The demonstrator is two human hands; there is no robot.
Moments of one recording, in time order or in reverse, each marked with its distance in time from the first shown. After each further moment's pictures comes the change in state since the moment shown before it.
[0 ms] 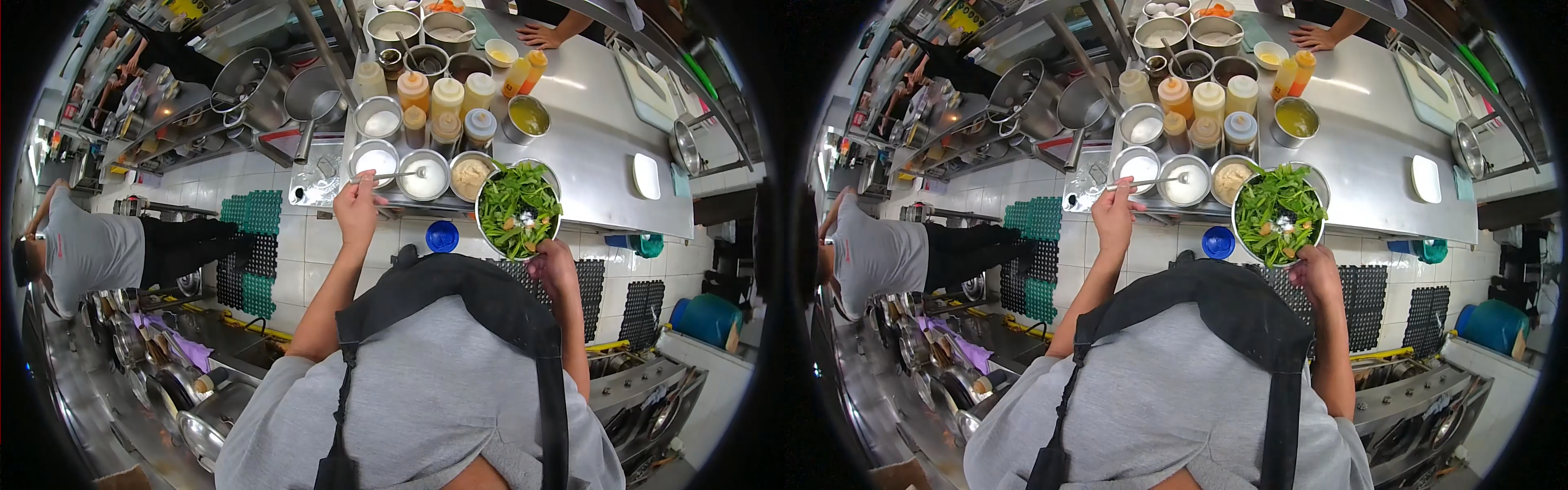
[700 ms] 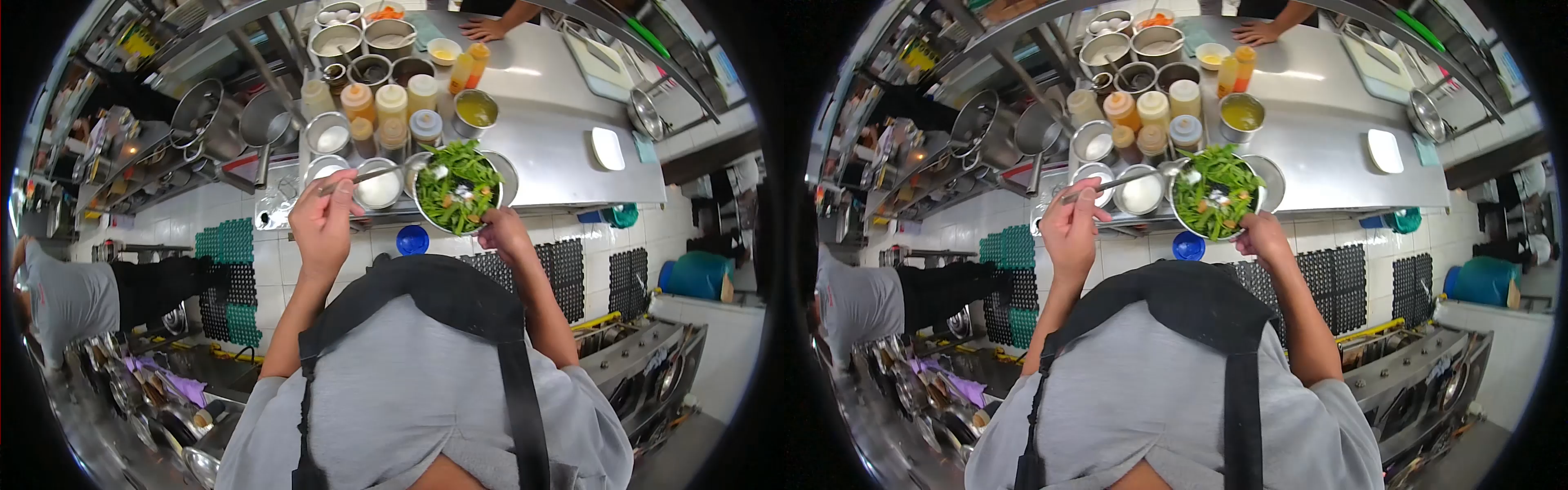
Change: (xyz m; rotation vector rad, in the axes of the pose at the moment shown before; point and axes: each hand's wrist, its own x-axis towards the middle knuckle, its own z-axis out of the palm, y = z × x) left_hand -0.044 0.119 0.023 0.079 -0.211 0.497; right_hand 0.037 -0.007 0.021 -0.048 -0.062 -0.048
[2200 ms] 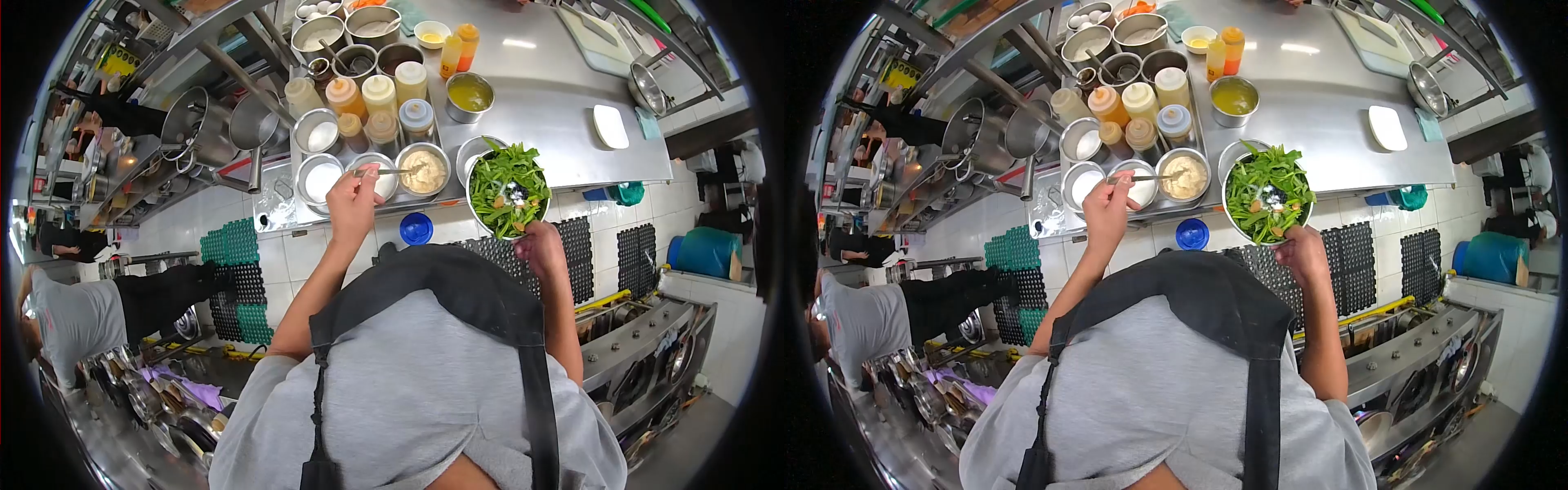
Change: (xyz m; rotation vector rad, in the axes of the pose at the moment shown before) left_hand 0.004 -0.101 0.055 -0.029 -0.169 -0.300; right_hand -0.041 0.022 -0.061 0.221 0.231 0.015
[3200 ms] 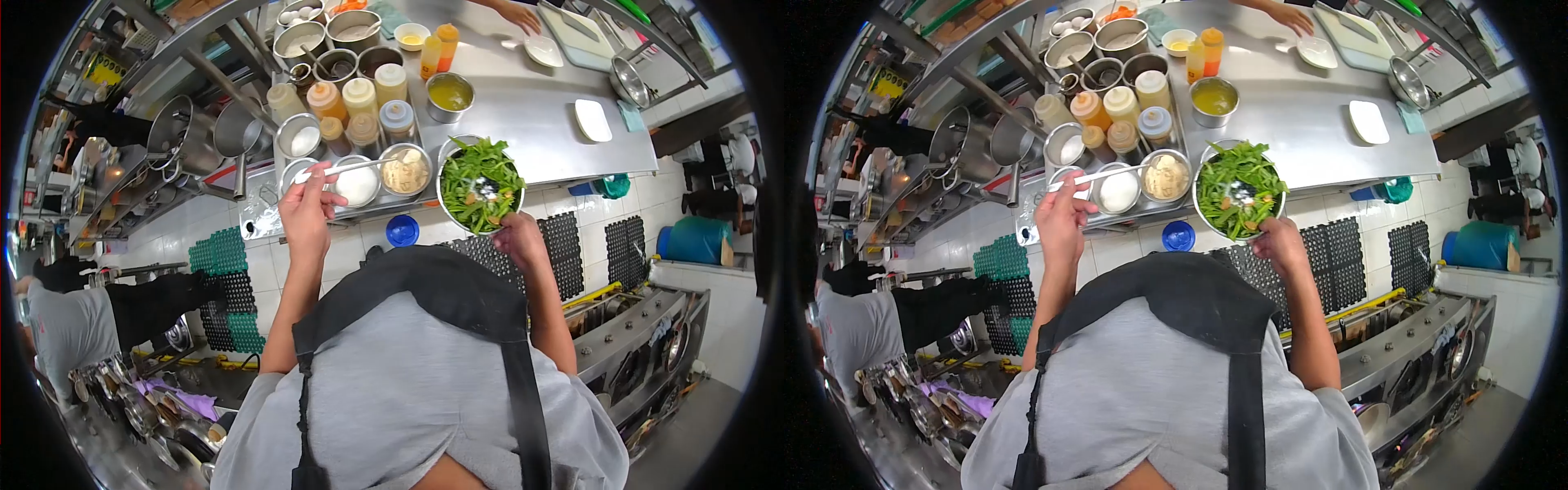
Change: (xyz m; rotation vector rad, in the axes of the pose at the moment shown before) left_hand -0.010 0.049 -0.033 -0.397 0.135 -0.191; right_hand 0.010 0.005 0.006 -0.038 -0.051 0.033
